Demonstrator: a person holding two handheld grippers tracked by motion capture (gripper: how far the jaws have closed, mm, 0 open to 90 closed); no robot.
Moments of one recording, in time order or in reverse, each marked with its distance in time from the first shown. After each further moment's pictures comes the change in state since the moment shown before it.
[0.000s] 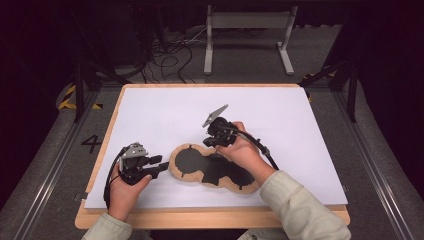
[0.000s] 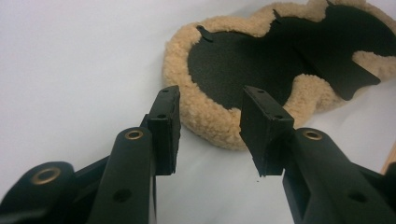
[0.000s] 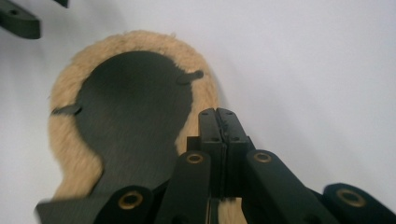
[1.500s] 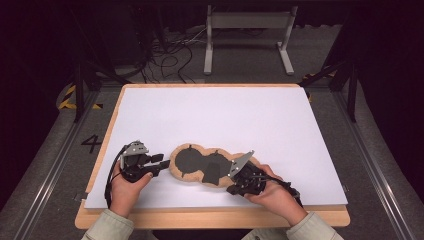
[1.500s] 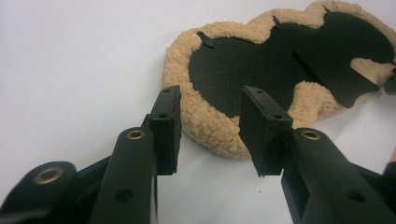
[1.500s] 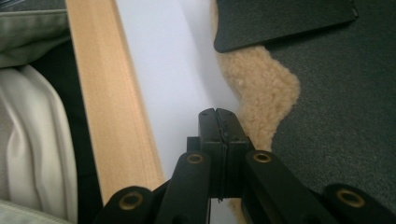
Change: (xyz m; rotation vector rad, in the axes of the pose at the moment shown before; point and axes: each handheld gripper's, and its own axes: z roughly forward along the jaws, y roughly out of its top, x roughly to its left) left arm 0.007 0.004 0.006 -0.017 -0.018 -0.029; right arm 0.070 -0.106 -0.028 0.126 0.153 -0.047
